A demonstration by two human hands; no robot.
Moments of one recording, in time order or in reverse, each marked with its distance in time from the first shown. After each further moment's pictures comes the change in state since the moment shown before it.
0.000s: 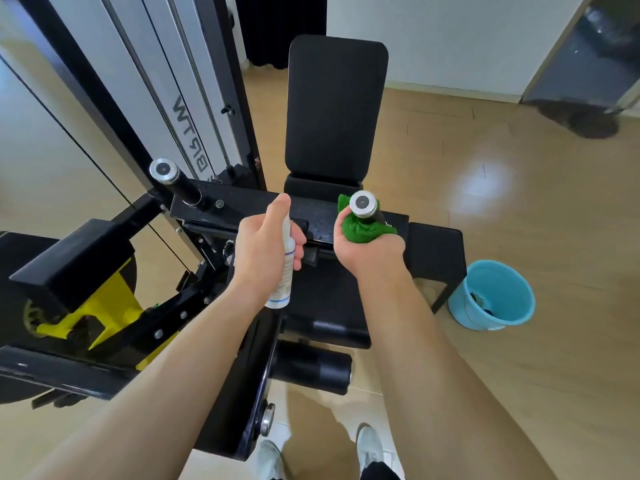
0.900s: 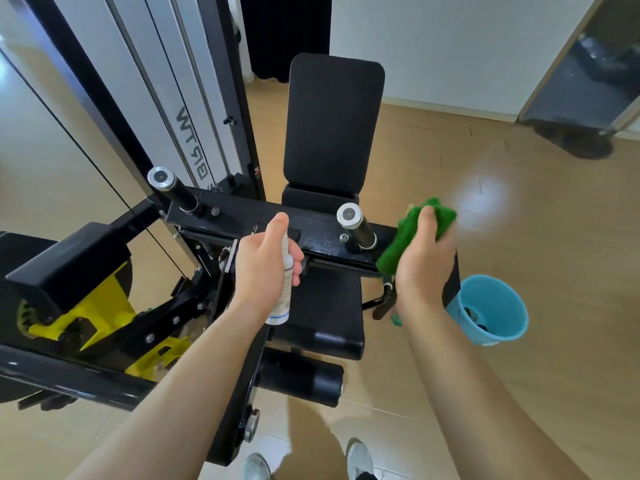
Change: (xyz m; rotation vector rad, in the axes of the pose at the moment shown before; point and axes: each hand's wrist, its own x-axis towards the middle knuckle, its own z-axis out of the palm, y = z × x) left_hand -0.016 -0.004 0.015 -0.029 0.042 -0.009; right_hand -0.038 -0.056 -0.012 -1.185 -0.047 -1.036
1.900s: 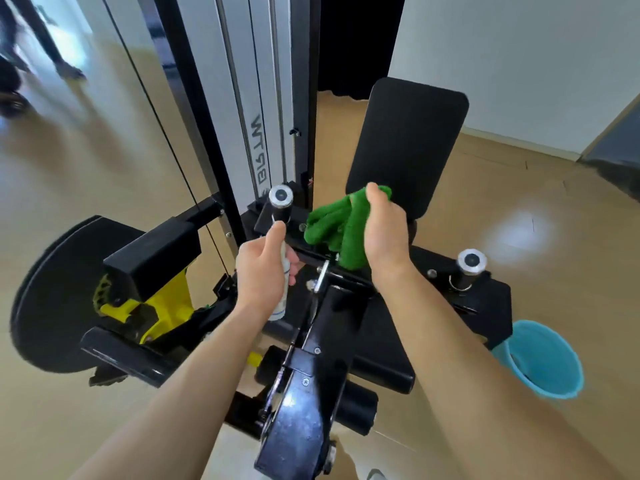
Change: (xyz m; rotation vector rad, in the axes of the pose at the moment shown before) left_hand 0.057 -0.023 -0.127 -0.085 0.258 0.075; right_hand -0.070 -0.025 0.171 -0.162 -0.552 0.101
